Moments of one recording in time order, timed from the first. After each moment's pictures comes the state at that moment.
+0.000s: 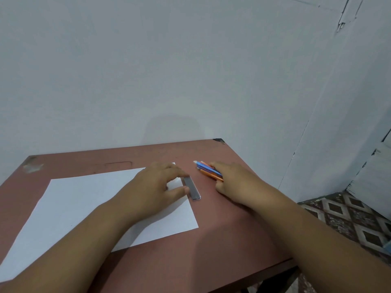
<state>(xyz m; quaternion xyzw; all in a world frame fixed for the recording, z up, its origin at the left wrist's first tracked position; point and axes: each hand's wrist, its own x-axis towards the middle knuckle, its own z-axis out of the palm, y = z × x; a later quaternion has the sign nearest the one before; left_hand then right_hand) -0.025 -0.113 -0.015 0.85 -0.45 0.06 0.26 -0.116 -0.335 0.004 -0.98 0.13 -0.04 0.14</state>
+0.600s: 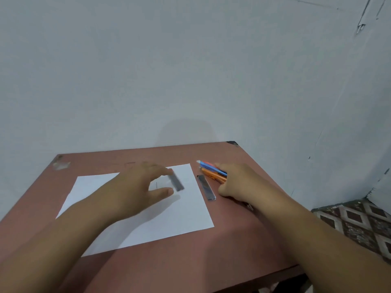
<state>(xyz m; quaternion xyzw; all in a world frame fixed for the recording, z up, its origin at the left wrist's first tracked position) -0.019 -0.045 0.006 0.89 -0.40 0.05 0.21 -0.105 -0.311 0.012 -0.97 0.15 -0.03 0.20</state>
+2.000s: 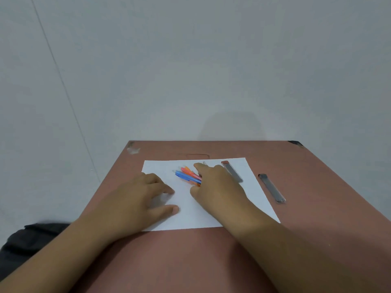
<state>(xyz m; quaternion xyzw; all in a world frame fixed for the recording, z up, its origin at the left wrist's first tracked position) -0.024 0.086 -0.022 0.94 -0.31 0.04 0.13 -0.050 -0.125 -0.010 -0.98 0.05 -0.07 0.19</state>
